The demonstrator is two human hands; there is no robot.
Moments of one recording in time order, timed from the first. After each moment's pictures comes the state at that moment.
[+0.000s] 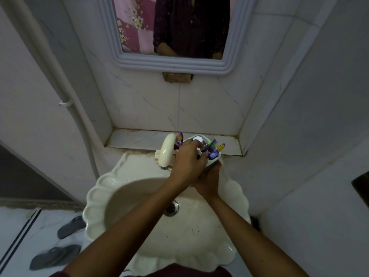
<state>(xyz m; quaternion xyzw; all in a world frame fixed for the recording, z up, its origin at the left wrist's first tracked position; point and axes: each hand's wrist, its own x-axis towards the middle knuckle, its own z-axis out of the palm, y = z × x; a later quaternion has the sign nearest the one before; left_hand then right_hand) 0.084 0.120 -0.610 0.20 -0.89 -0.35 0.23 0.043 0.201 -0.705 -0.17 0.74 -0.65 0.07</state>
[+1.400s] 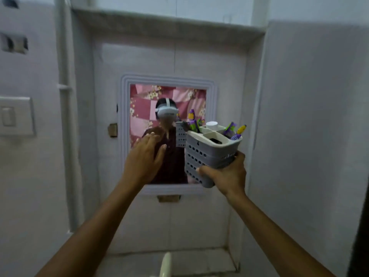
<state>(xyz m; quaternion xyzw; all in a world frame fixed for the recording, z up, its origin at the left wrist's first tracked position) 0.118 -0.002 -0.321 0.09 -0.87 -0.09 0.47 0.029 0.204 -0.350 -0.19 0.70 -0.65 -0.23</state>
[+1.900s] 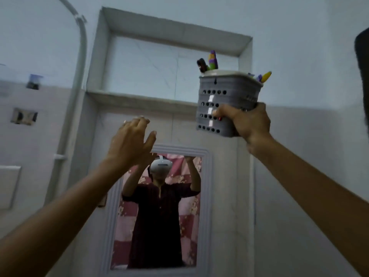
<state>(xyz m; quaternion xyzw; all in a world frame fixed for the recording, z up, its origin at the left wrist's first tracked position) 0.126 -0.028 -0.109 0.06 -0.80 0.02 0.59 0.032 0.228 -0.054 -0.26 0.60 -0.67 -0.35</state>
